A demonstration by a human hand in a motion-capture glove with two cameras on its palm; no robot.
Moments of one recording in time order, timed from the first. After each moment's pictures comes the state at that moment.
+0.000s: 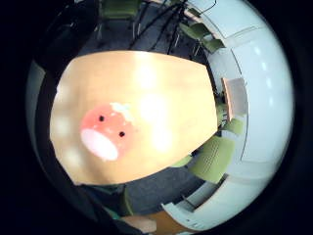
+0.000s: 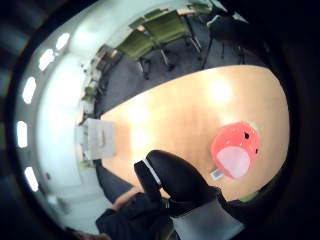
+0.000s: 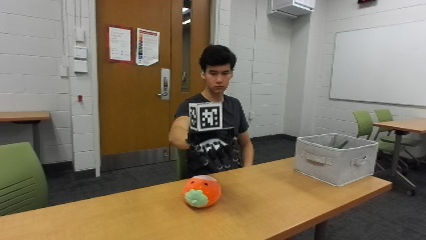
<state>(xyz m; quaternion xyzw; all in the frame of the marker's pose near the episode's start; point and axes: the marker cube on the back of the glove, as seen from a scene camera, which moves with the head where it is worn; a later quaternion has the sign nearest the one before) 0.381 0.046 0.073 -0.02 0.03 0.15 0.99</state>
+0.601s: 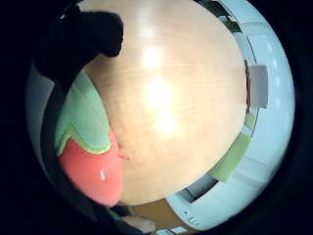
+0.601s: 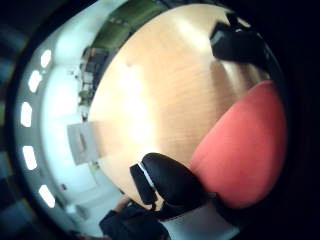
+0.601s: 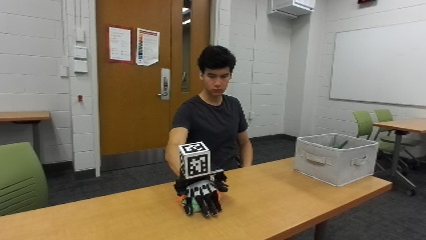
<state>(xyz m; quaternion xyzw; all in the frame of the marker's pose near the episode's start) 0.416 0.084 0.210 -0.10 -0.02 0.18 0.98</state>
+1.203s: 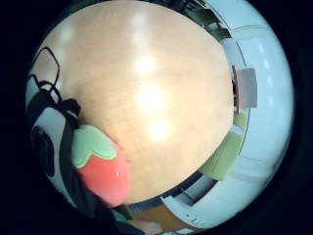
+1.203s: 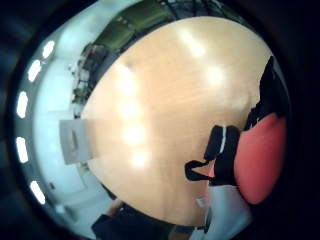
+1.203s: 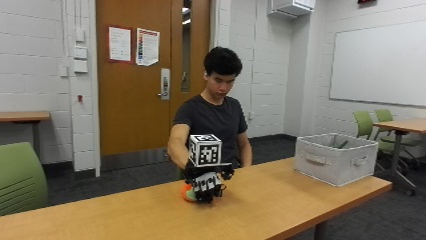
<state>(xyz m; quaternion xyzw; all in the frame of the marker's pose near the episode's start) 0.388 0.078 0.188 -0.08 0.04 0.17 0.98</state>
